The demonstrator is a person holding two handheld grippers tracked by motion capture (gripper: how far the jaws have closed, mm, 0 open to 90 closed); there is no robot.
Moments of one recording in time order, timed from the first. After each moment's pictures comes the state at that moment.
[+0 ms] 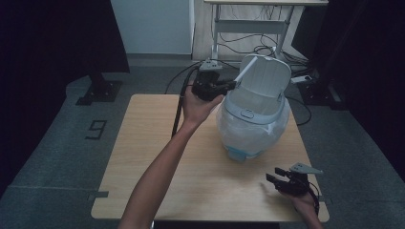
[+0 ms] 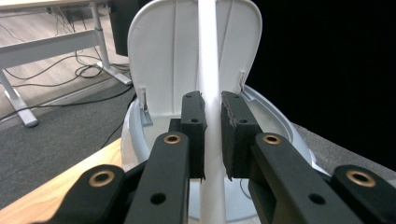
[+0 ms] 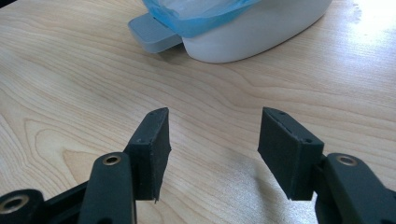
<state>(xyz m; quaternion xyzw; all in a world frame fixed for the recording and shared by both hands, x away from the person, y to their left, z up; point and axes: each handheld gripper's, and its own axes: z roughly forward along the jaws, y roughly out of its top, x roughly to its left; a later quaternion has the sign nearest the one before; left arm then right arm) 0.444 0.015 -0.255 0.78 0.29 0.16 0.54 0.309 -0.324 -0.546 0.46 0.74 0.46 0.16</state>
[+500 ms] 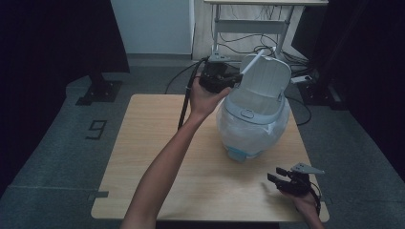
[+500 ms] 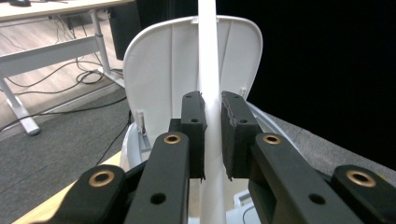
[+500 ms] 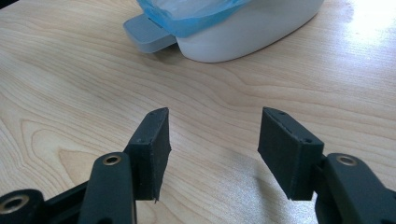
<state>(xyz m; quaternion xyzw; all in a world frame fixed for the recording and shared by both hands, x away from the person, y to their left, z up) 0.458 -0.004 -0.244 0.78 0.28 0.16 0.54 0.309 -0.328 -0.546 0.46 0.74 0.46 0.16</state>
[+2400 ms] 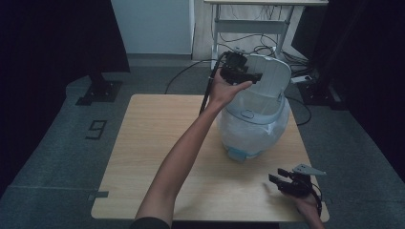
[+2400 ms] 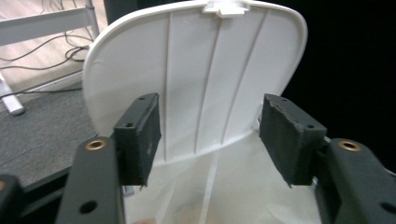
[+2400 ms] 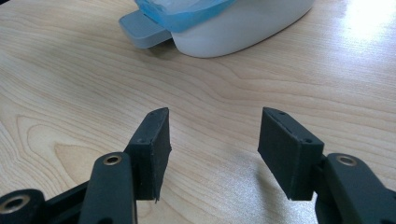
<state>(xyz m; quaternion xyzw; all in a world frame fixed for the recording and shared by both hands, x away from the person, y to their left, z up) 0.508 -0.052 -0.259 0.79 0.30 0.13 0.51 0.305 -0.332 -0.548 0.46 0.74 0.46 0.16</state>
